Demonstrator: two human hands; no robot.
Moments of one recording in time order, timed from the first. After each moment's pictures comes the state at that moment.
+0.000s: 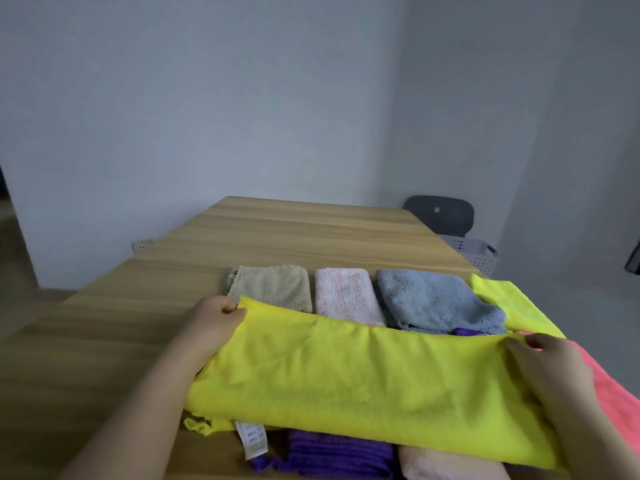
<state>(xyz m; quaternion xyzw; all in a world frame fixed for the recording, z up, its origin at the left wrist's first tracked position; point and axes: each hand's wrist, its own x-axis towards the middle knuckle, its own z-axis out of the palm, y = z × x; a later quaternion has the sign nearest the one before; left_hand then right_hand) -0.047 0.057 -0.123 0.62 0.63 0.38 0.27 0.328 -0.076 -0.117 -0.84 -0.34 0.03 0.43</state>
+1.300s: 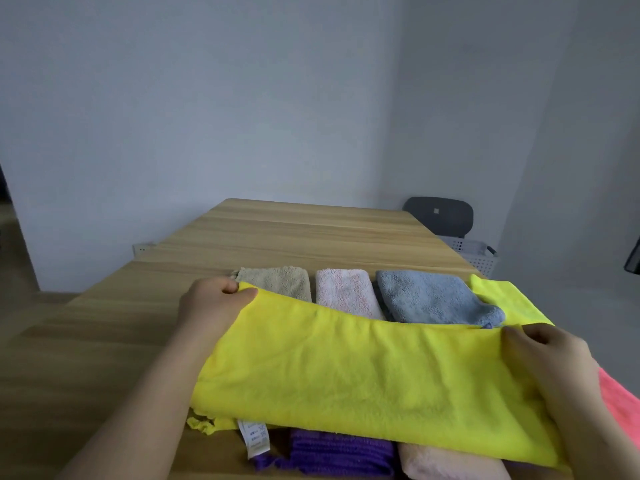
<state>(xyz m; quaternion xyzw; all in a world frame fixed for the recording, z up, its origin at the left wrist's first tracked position) -0.039 0.050 -0.097 0.57 0.64 0.47 0.22 0.321 -0.082 -0.105 -0.79 -0.37 0.02 0.50</state>
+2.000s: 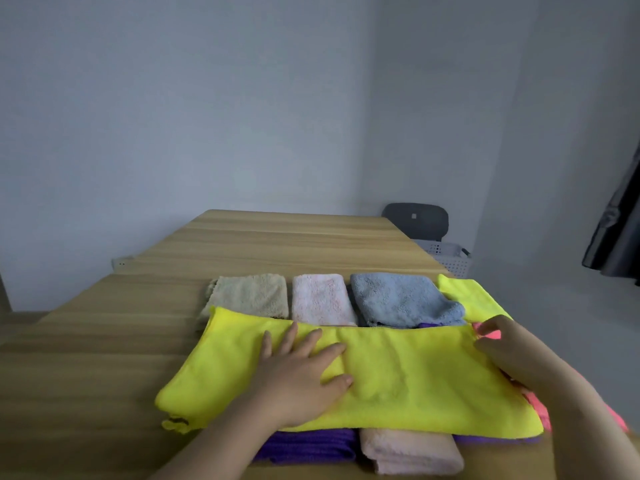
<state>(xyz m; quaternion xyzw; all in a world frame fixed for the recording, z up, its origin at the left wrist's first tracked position) 0.058 -0.033 -0.122 0.87 0.48 0.02 0.07 0.327 -0.106 -0.075 -0.84 -0.43 0.14 0.29</state>
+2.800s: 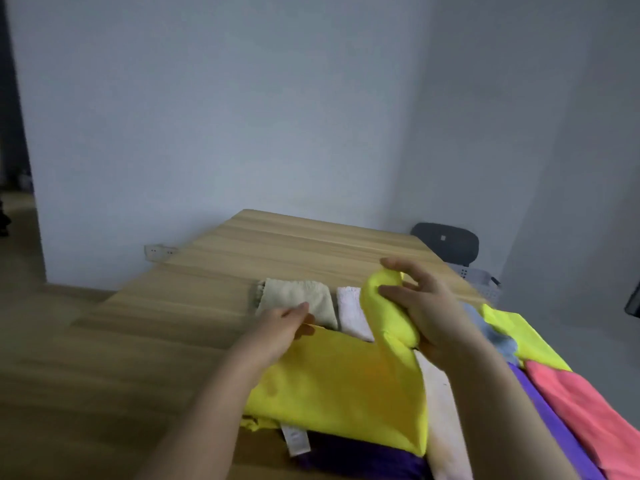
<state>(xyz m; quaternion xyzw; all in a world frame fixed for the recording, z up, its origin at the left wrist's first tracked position) -0.030 0.001 -0.085 0.62 0.52 0.36 0.47 0.148 -0.056 -0.018 -0.54 -0.50 0.37 0.57</state>
